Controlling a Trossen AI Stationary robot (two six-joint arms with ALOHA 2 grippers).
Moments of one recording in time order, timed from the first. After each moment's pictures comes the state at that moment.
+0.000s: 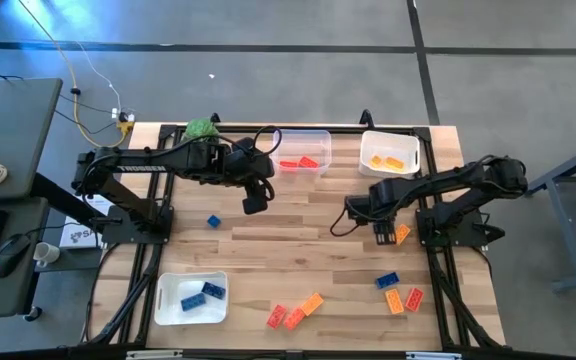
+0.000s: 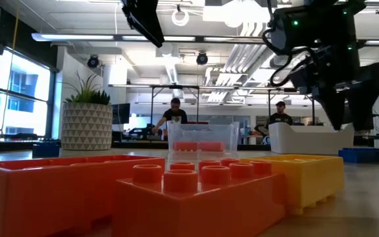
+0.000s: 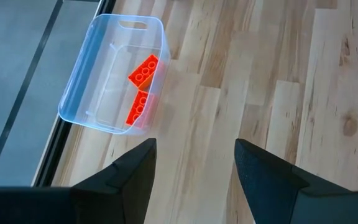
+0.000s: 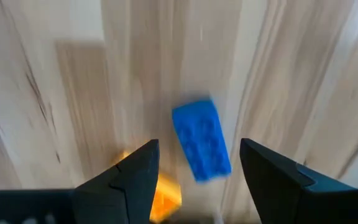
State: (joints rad) left arm 0.17 1.49 1.45 -0.92 -0.30 -0.02; right arm 0.03 1.44 0.88 -1.10 0.07 -0.02
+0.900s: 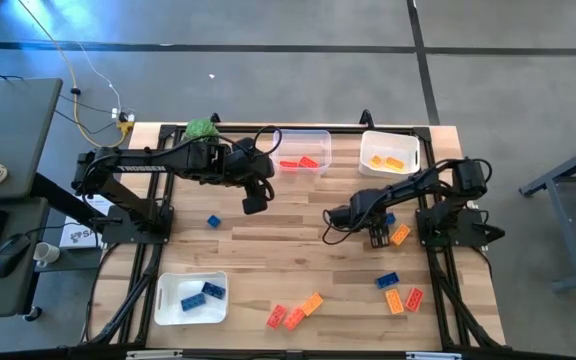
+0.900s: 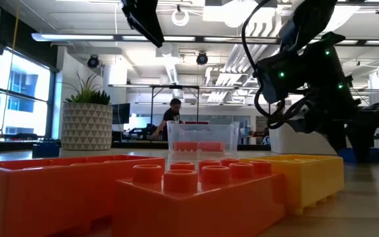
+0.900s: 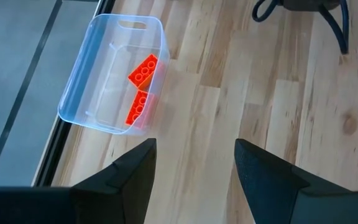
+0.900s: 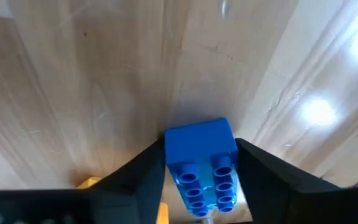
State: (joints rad) left arm 0.17 1.49 1.45 -0.92 -0.30 -0.01; right arm 0.02 1.77 0.88 -1.07 0.13 -0.05
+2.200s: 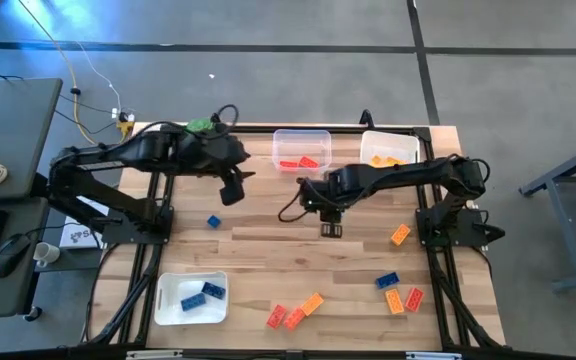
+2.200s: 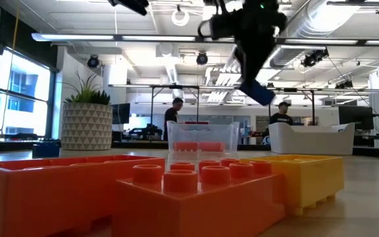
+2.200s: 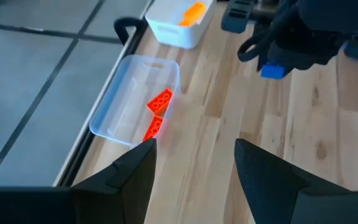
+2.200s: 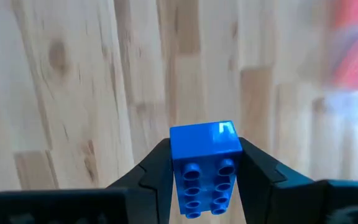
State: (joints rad) left arm 0.17 1.27 1.45 -0.94 -0.30 -0.04; right arm 0.02 1.77 1.53 -1.12 0.09 0.07
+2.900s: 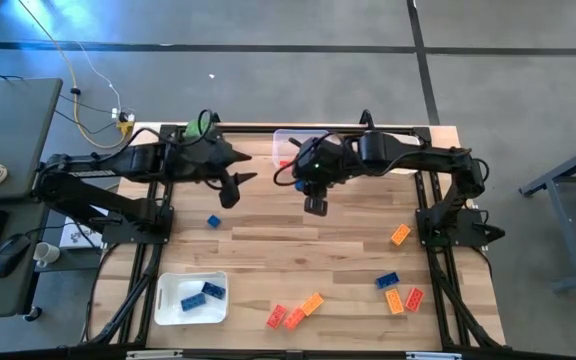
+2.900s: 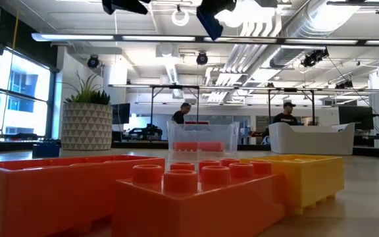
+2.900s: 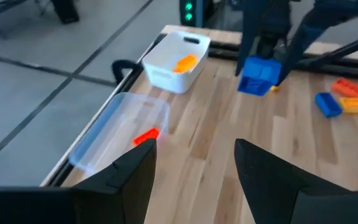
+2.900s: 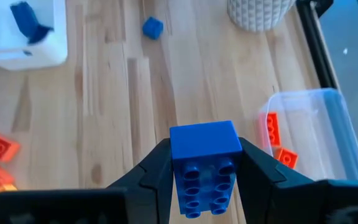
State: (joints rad) left arm 0.17 1.09 1.15 -0.55 -0.27 -0.07; right arm -0.02 1.77 1.97 -1.13 0.10 0.03
